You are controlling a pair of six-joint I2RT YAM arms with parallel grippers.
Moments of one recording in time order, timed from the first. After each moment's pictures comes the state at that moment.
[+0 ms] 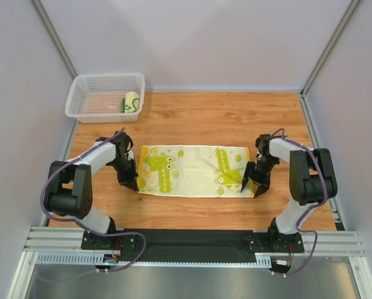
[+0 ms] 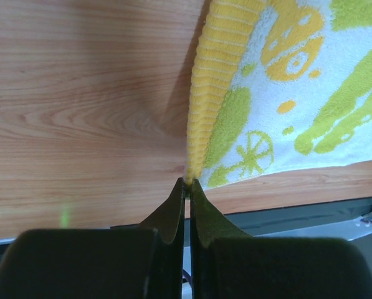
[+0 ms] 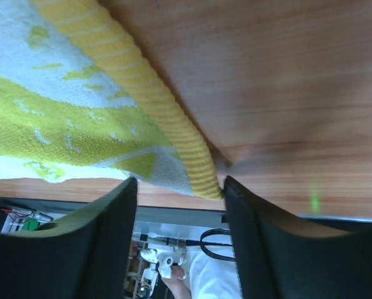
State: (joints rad) left arm -0.15 1.56 0.90 -0.92 0.26 -0.41; right arm 0.08 1.72 0.95 -0.98 -0.26 0.46
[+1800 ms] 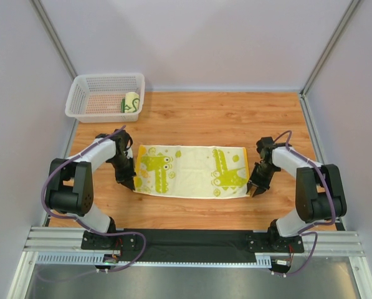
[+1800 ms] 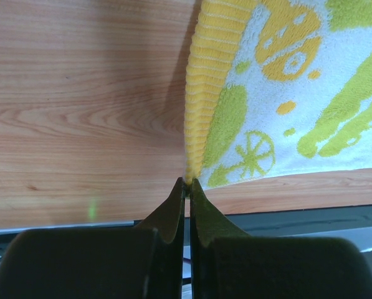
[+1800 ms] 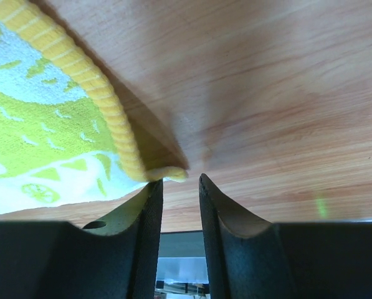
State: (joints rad) left arm -0.14 1.59 0.95 -0.98 0.19 -0.35; right arm 0.12 1.56 0.83 -0.88 -0.14 0.62
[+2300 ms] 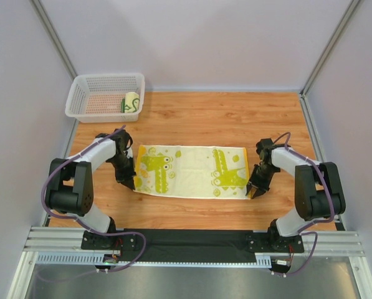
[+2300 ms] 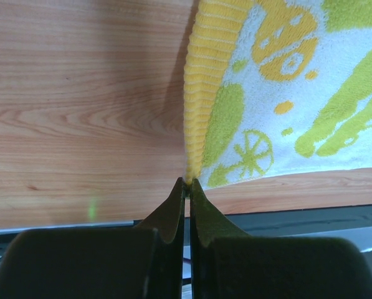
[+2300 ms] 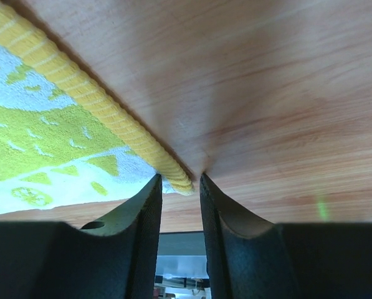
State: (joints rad) left arm -0.14 1.59 0.95 -0.98 0.19 -0.35; right arm 0.12 1.57 0.81 -0.87 -0.15 0.61
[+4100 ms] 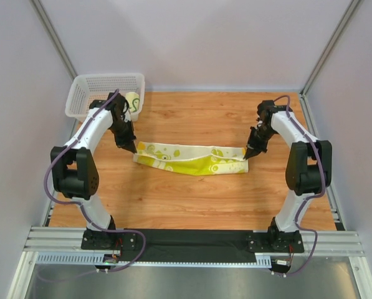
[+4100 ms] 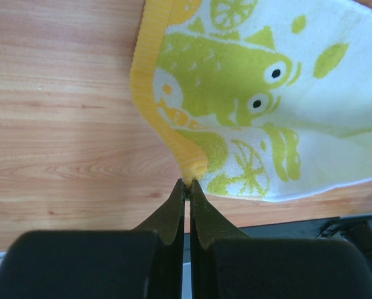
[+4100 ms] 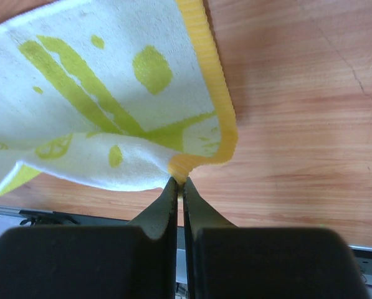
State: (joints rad) left arm -0.10 1.75 1.49 -1.14 0.21 -0.37; right arm 0.07 1.84 1.43 -1.09 -0.25 0.46
